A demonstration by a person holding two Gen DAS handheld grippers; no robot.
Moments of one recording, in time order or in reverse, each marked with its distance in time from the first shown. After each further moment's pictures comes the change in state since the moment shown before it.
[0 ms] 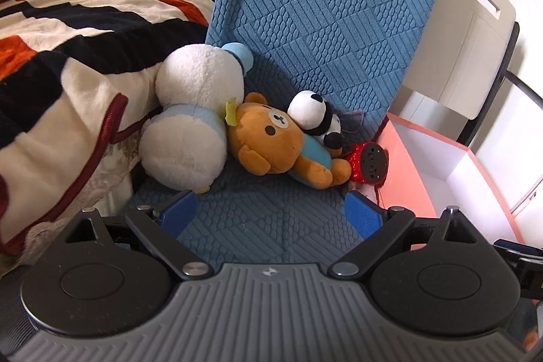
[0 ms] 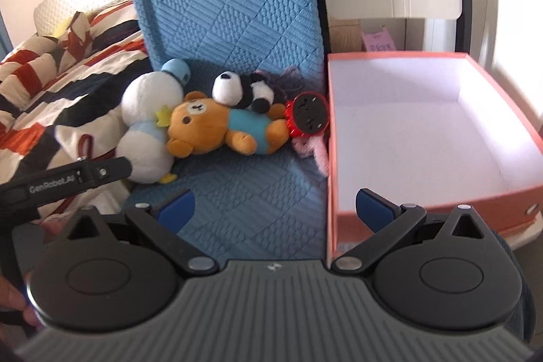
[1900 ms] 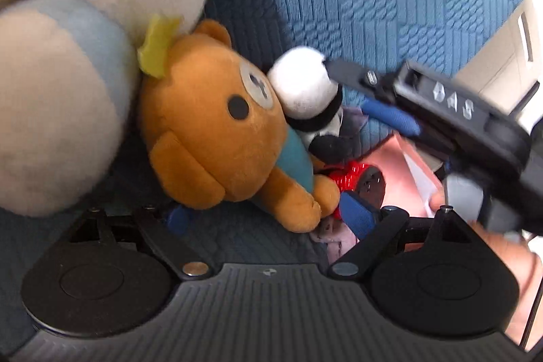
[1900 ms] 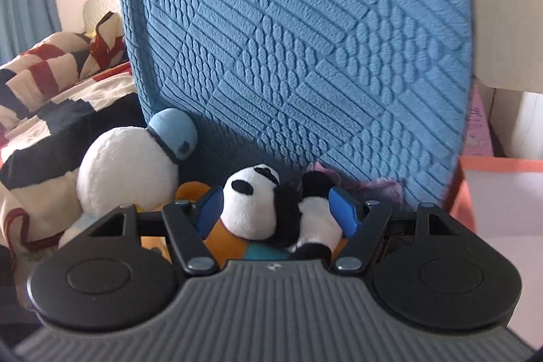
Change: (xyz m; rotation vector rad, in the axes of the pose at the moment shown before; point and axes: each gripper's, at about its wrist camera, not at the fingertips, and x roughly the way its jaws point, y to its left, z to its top) left arm 0.204 0.017 0.009 -0.279 0.164 -0.306; right arm 0.229 0.027 0.112 -0.187 -0.090 0.251
